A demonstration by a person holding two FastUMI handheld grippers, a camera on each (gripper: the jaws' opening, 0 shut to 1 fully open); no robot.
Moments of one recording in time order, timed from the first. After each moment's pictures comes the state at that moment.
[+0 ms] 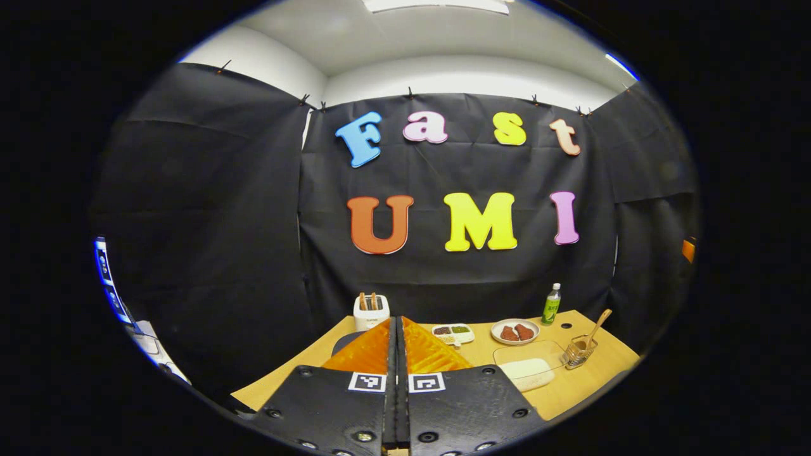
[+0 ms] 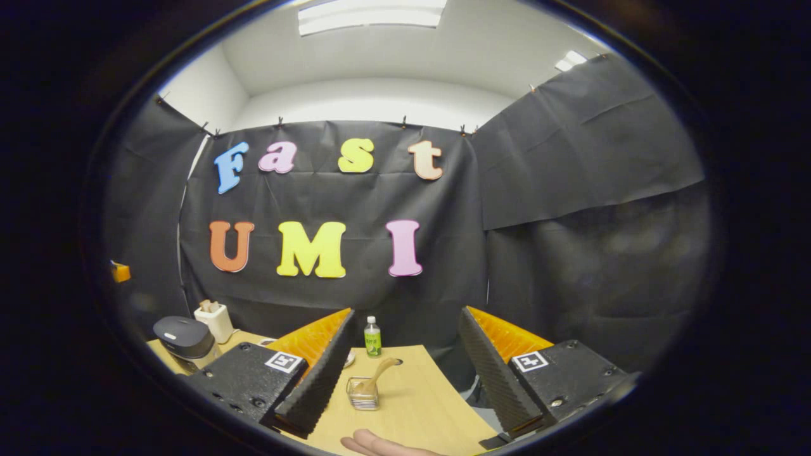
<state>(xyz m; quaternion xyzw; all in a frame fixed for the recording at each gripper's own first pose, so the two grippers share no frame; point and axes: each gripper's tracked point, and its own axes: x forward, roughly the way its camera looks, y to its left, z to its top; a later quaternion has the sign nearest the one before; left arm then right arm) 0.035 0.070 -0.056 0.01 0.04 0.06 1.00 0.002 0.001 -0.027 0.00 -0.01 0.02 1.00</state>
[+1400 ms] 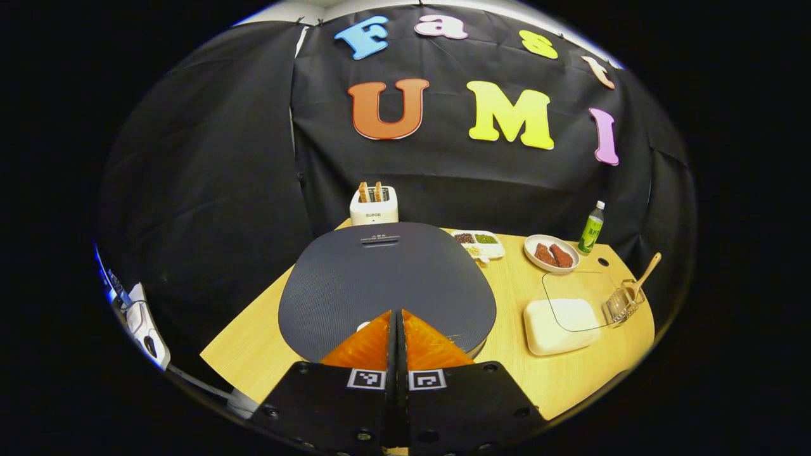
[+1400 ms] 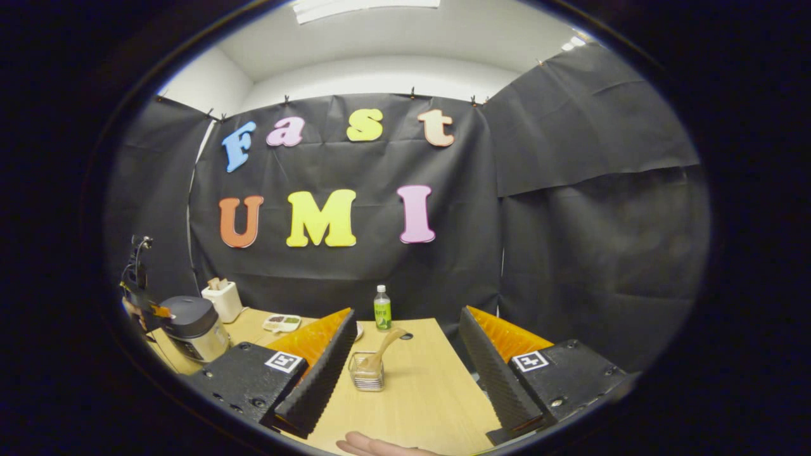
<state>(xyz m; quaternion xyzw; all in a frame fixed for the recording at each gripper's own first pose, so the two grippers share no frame) 0.108 0.079 -0.230 0.00 0.26 0.08 0.96 0.015 -0.001 -0.093 0.00 0.06 0.05 1.00</state>
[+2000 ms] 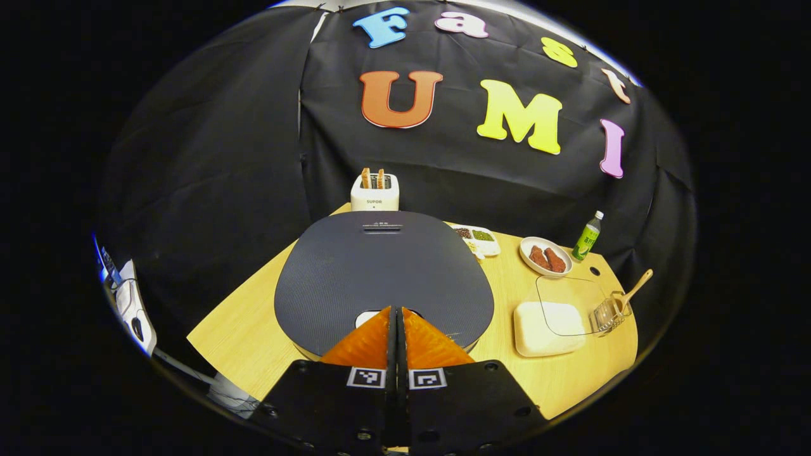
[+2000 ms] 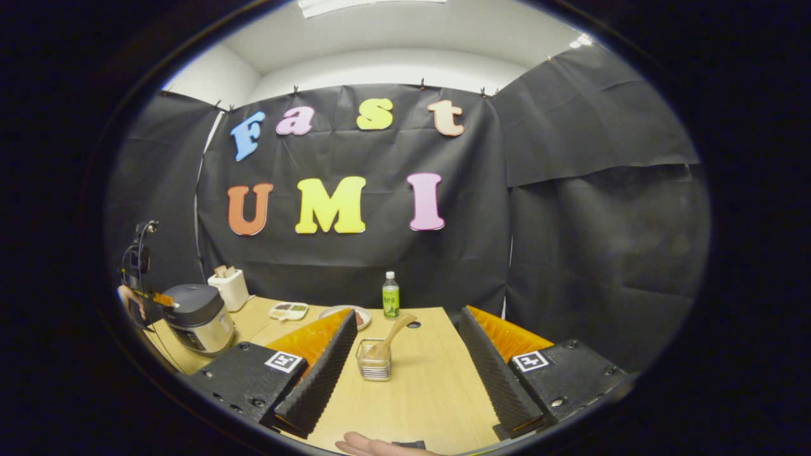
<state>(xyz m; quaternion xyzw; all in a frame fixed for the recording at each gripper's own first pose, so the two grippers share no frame) 0.102 0.076 -0.220 -0.07 0.26 0.07 0.96 0.003 0.016 -0.121 -0.02 0.08 0.08 0.99</state>
